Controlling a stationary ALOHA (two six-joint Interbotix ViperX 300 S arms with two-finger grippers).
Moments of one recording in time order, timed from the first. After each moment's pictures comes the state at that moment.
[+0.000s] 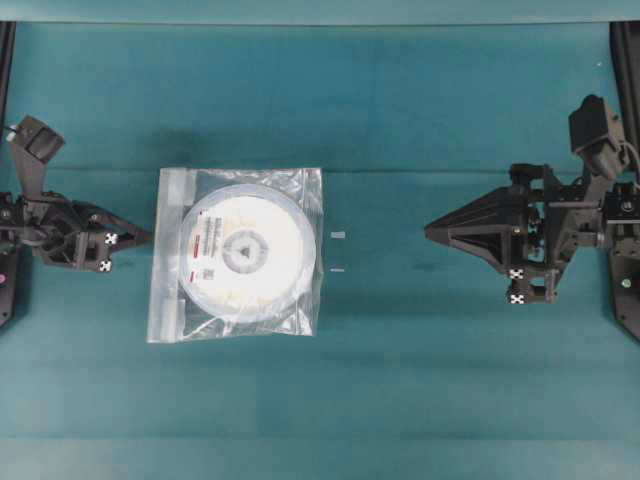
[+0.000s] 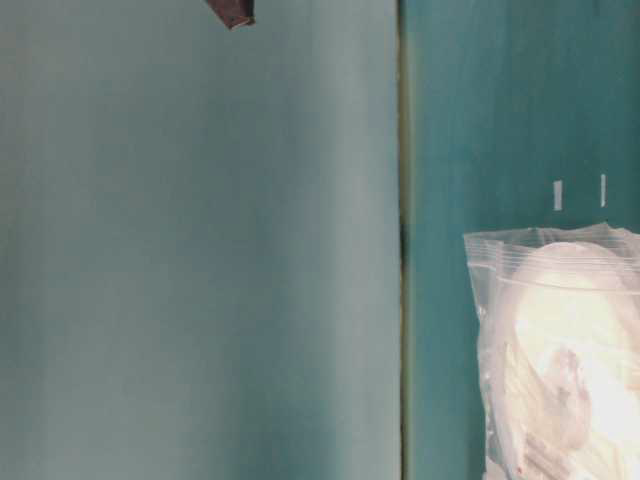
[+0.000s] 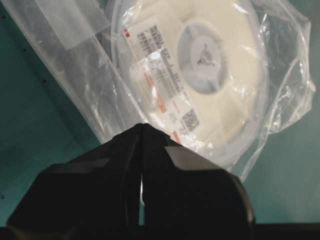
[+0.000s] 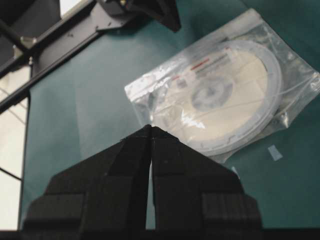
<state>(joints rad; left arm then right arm) 0.19 -0.43 1.37 0.01 -0.33 -0.94 0.00 -0.55 1.11 0.27 -0.33 0.35</state>
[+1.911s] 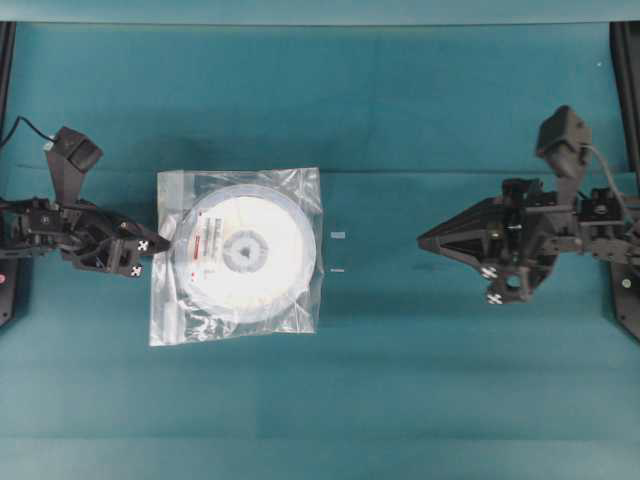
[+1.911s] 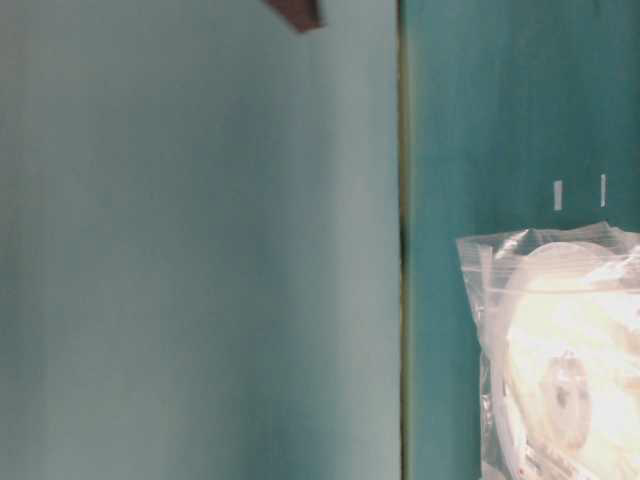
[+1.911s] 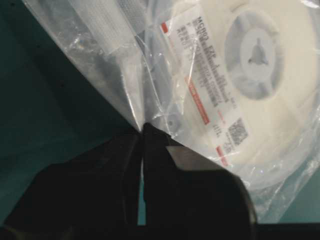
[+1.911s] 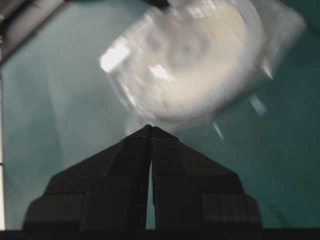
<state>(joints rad) 0.19 -0.15 1.31 0.01 -0.44 -0.93 0.00 -0.44 1.10 0.42 -0.24 0.35</state>
